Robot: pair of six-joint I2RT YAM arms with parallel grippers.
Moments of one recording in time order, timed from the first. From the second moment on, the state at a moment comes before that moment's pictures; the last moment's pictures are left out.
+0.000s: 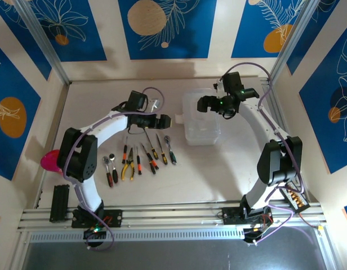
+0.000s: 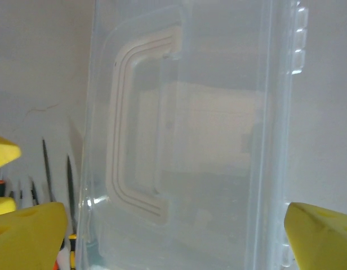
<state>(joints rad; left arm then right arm) -0.41 1.82 1.30 -0.42 0.47 -0.28 0.22 1.69 1.51 -0.82 -0.24 0.26</state>
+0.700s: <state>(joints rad) -0.37 1.78 1.17 -0.49 0.34 -0.26 0.22 1.90 1.61 -0.88 -0.17 0.15</state>
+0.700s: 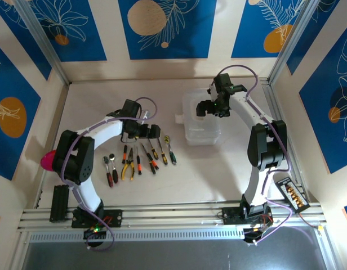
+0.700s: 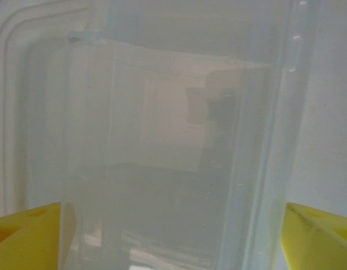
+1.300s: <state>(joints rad) -0.37 1.76 1.34 -0.51 0.44 -0.26 0.15 1.80 1.48 -0.82 -0.27 0.17</state>
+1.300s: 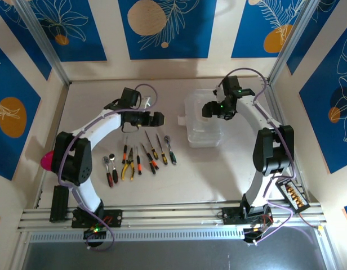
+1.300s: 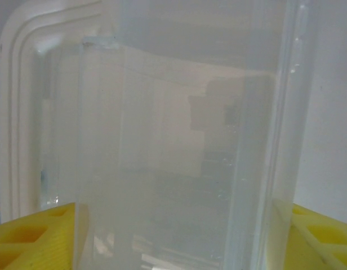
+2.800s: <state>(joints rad) -0.60 2.04 1.54 0.06 0.79 -0.61 0.00 1.66 1.26 -0.60 -0.74 0.27</state>
